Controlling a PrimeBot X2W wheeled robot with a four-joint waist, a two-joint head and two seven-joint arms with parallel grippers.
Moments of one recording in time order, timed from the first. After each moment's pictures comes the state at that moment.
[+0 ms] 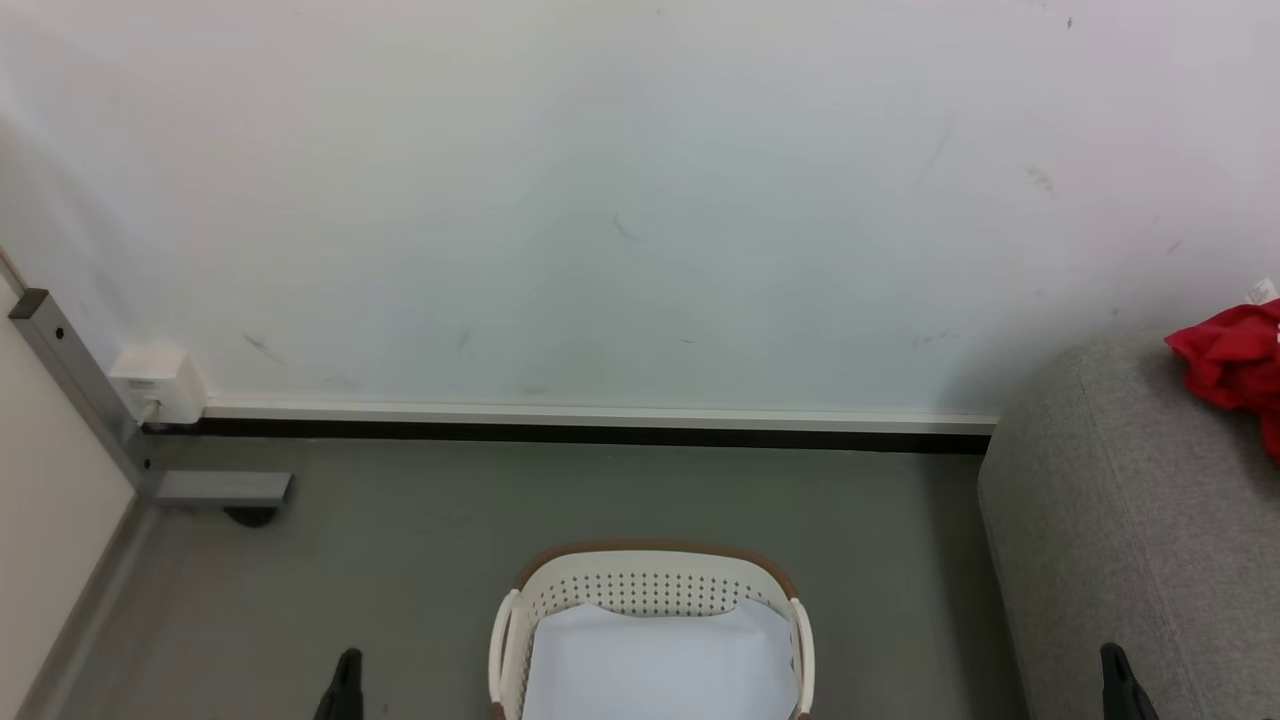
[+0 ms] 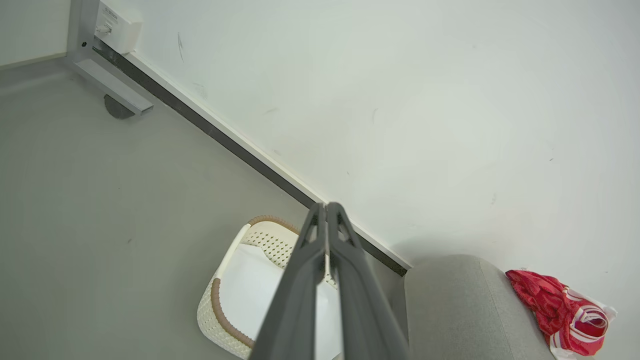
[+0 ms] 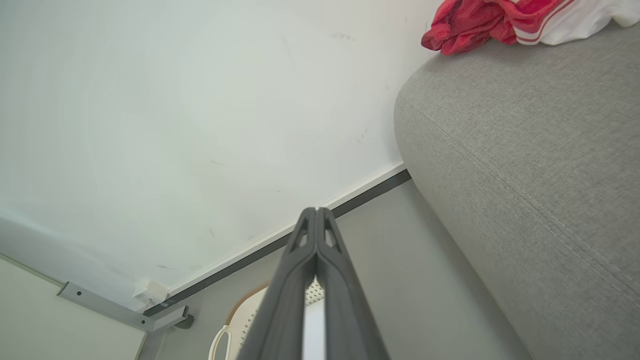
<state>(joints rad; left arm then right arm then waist) 0.05 0.08 -0.03 0.26 -0.76 -0.05 -0.12 0.05 -0.05 -0.03 0.31 0.74 0.13 -0.12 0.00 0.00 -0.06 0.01</state>
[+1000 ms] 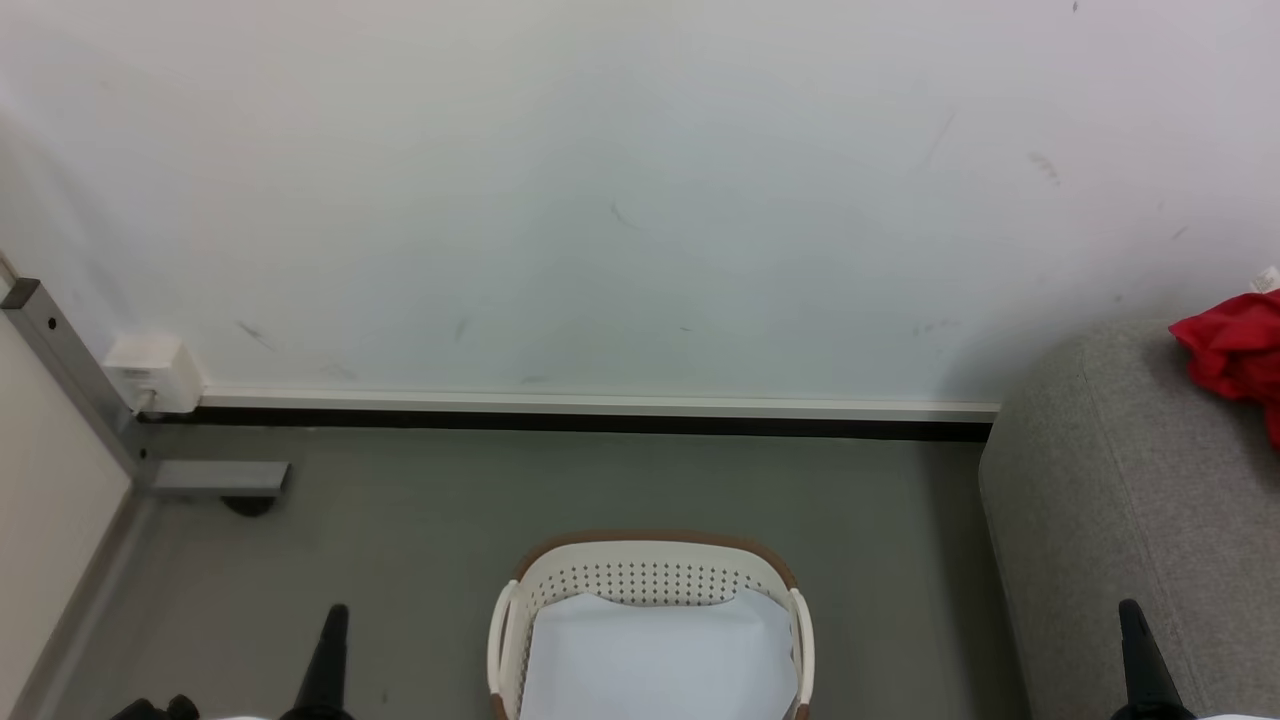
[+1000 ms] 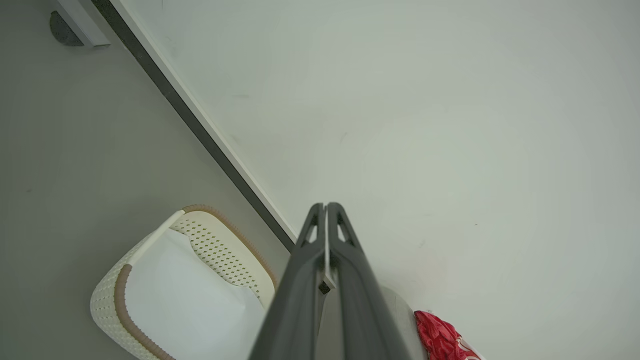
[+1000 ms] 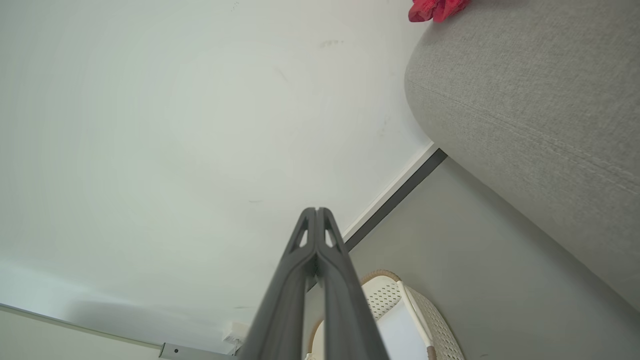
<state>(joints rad) -0.01 0.07 0.03 0.25 -1.10 -0.08 -0.03 -0.02 -0.05 -0.06 0.28 1.10 0.13 -0.02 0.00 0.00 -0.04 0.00</state>
